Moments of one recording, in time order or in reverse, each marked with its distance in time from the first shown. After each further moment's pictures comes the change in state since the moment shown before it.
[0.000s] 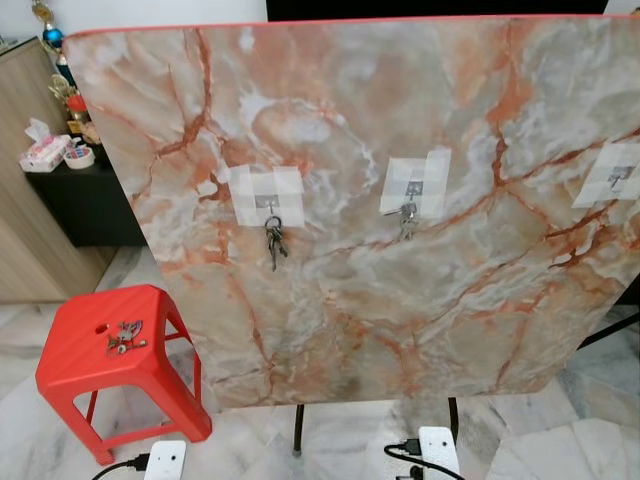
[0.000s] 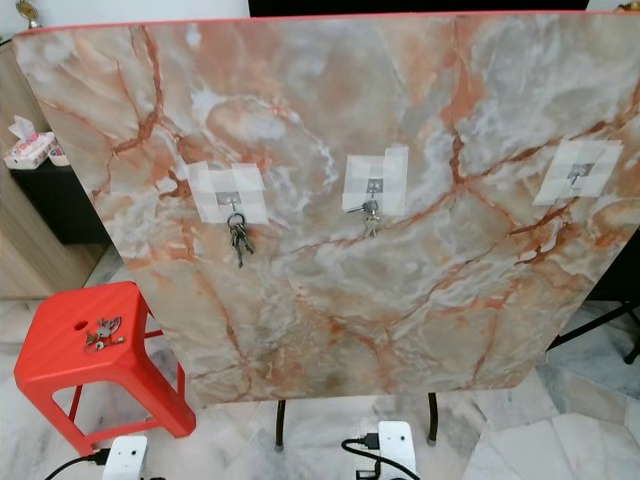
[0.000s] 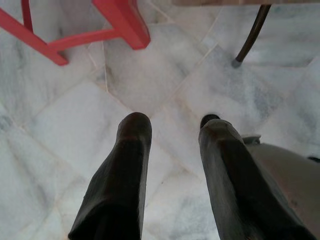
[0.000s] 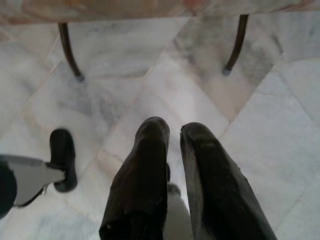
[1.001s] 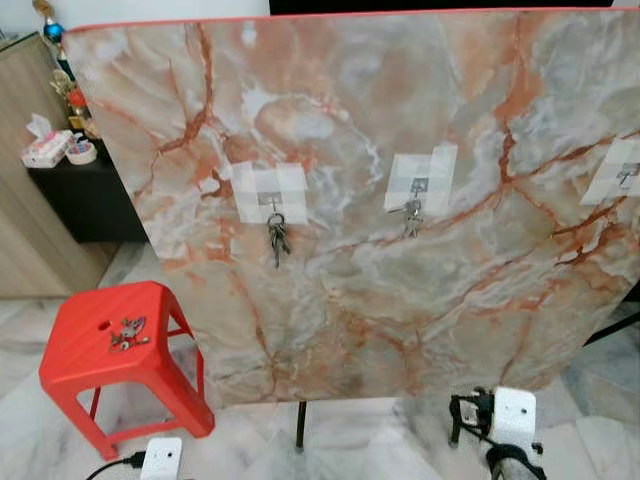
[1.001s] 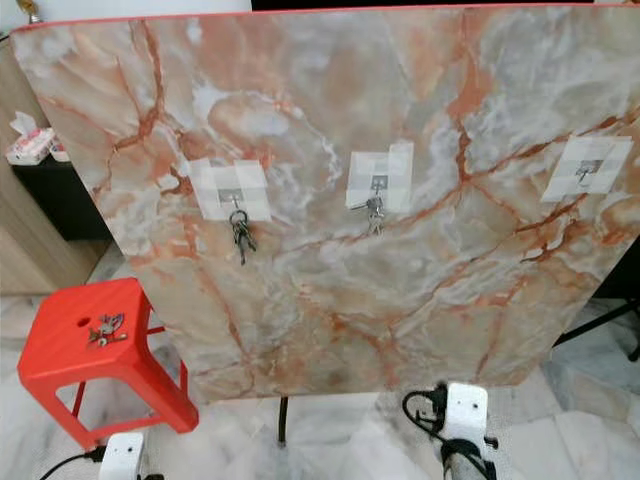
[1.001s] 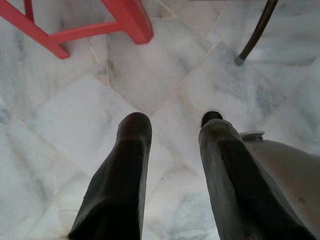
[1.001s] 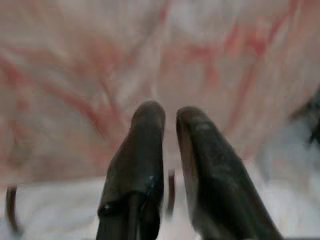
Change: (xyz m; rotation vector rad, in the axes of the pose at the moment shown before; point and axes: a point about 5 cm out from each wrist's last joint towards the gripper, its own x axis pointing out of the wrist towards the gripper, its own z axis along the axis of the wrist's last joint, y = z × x) left arm -0.001 0.004 -0.003 -0.018 0.004 0.006; right arm -0.032 -0.069 0.070 -0.060 -0.732 -0.119
